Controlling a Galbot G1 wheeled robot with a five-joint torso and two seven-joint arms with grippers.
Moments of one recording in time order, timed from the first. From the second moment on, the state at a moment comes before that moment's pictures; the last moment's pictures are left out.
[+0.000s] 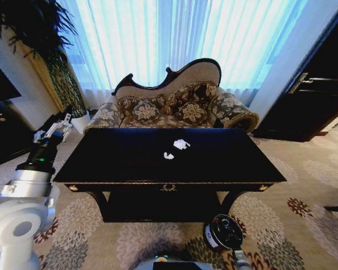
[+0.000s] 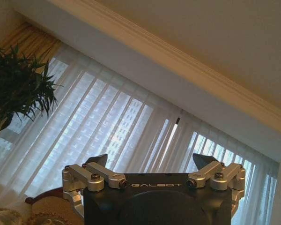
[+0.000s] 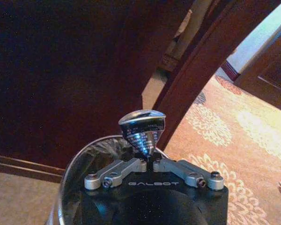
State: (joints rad) left arm 1.30 -1.19 -1.01 -2.48 -1.13 0.25 -0.12; right arm -1.23 1.21 0.42 0.67 0.04 0.49 0.21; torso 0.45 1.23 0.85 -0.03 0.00
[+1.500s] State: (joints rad) left arm 1.25 -1.18 -0.98 -2.41 -1.11 0.23 -0.10; right arm -1.32 1.26 0.42 0.79 0.04 0.37 0.16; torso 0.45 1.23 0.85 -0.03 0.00
